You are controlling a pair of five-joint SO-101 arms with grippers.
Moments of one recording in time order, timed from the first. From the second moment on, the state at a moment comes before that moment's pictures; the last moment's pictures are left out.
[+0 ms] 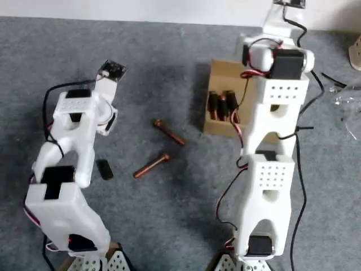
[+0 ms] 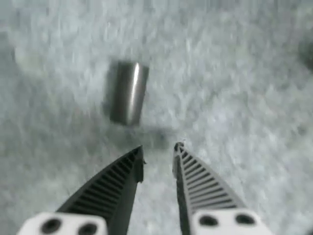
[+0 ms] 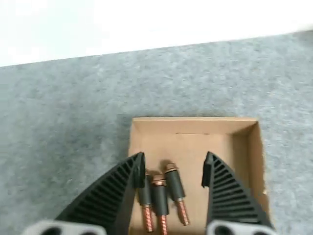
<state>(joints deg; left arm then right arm) -10.6 15.3 11.6 56.7 -24.0 -4.0 43.3 -95.1 100.2 -5.7</state>
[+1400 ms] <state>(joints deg) -9.5 45.1 -30.7 79.9 -26.9 5.1 50.5 -95.1 100.2 -5.6</state>
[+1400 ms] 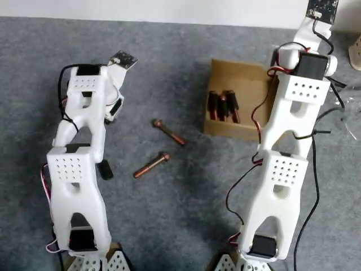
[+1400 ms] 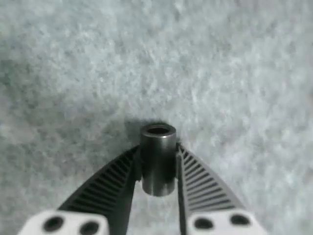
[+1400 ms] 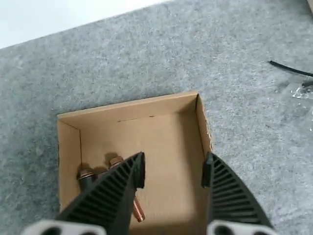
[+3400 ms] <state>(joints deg) -12.7 0.0 -37.8 99.9 -3.6 4.3 50.5 -95.1 100.2 9.5</state>
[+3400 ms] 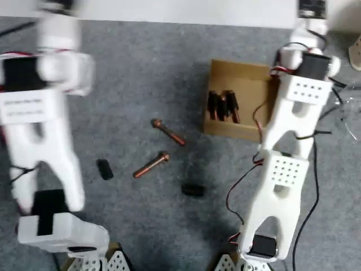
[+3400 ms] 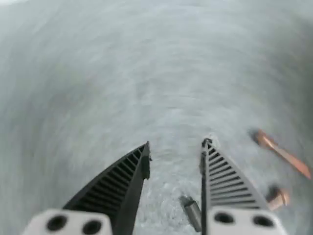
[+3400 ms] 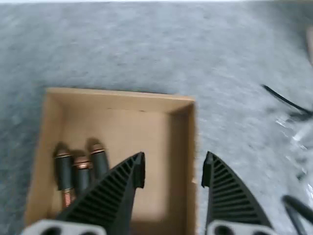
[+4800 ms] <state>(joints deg) -42.5 -64.4 38.9 69.7 5.6 -37.1 -36.5 22.5 87.6 23.1</state>
